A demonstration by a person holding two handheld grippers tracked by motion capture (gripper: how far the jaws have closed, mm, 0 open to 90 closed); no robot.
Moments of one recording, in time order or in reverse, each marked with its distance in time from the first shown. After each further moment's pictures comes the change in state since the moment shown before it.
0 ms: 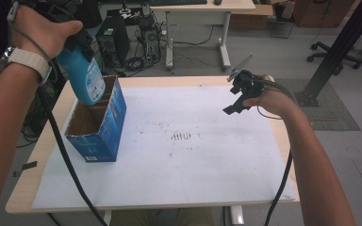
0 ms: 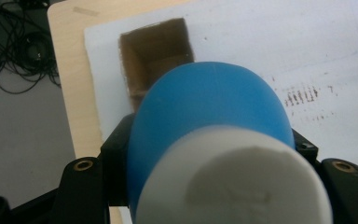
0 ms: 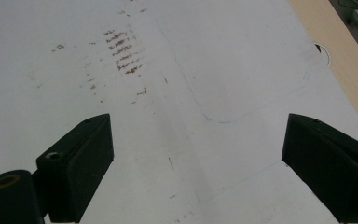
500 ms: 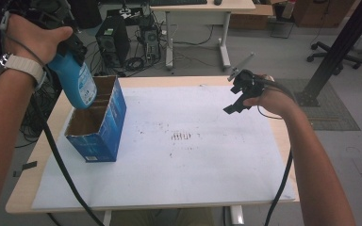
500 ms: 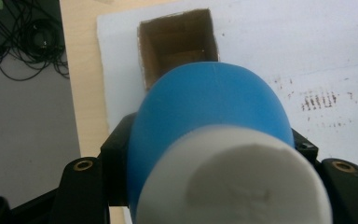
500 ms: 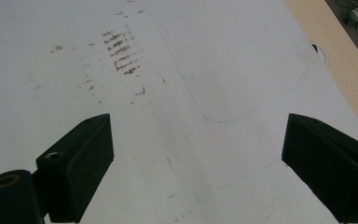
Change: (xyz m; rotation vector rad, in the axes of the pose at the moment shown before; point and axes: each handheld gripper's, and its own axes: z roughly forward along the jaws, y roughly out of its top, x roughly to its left) left arm 0.020 -0.007 0.016 0.006 0.016 -0.056; right arm -0.001 -0.001 -0.002 -0.003 -0.006 0.006
